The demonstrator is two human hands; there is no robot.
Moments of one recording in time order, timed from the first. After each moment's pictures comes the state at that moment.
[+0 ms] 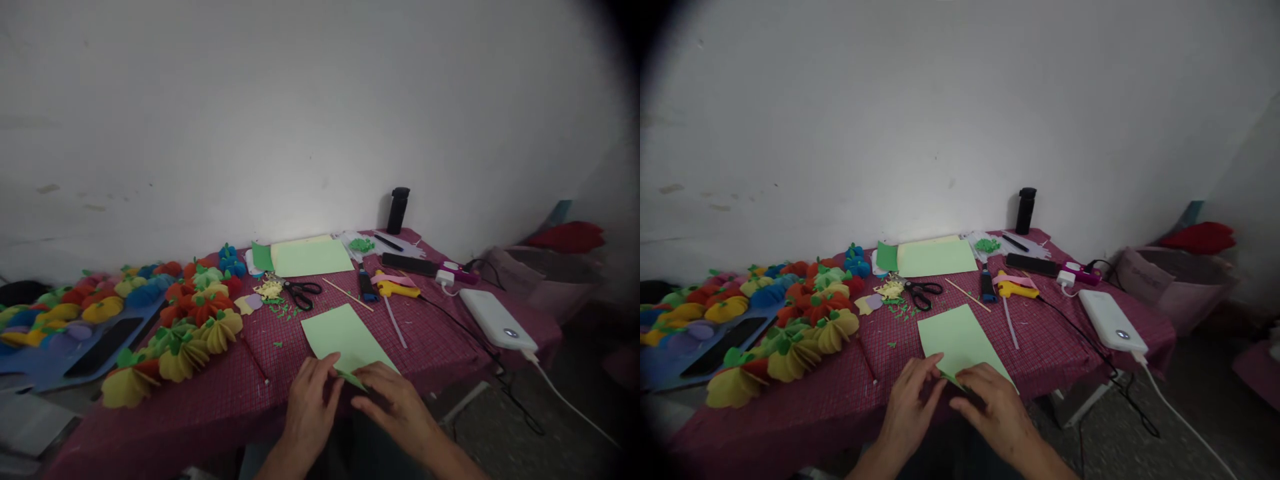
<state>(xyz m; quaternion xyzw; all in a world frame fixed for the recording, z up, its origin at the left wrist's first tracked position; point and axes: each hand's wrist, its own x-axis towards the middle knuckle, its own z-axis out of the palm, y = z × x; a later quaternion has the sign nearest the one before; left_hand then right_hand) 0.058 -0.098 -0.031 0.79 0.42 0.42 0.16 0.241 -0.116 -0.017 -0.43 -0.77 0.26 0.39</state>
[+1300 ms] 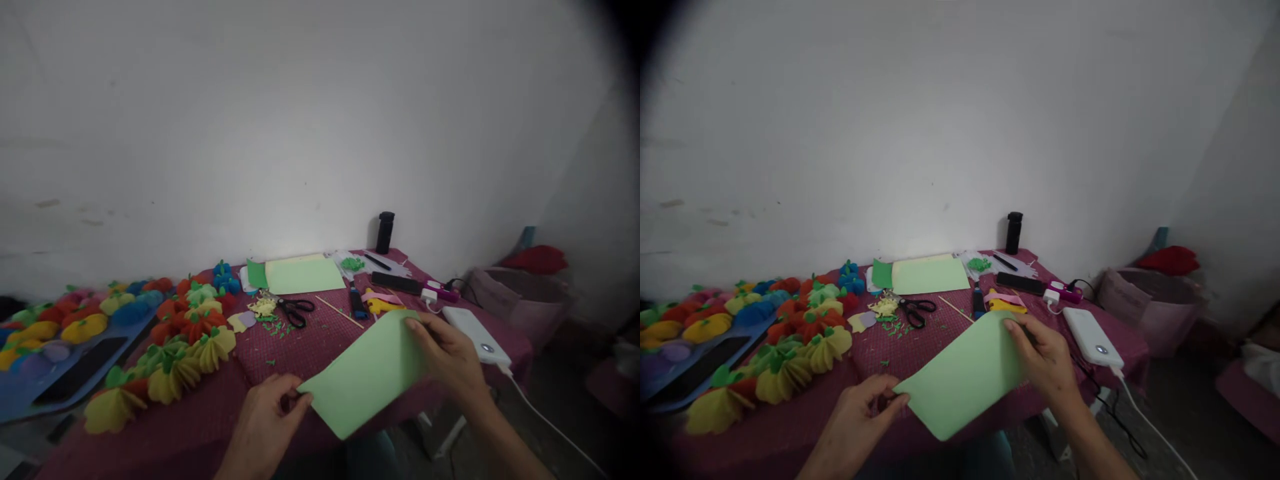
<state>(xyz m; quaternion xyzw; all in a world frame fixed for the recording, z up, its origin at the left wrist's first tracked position) 0.017 -0.113 0.050 0.75 0.56 0.26 0.22 0.304 -0.092 0.066 -0.55 -0.61 0.10 0.57</state>
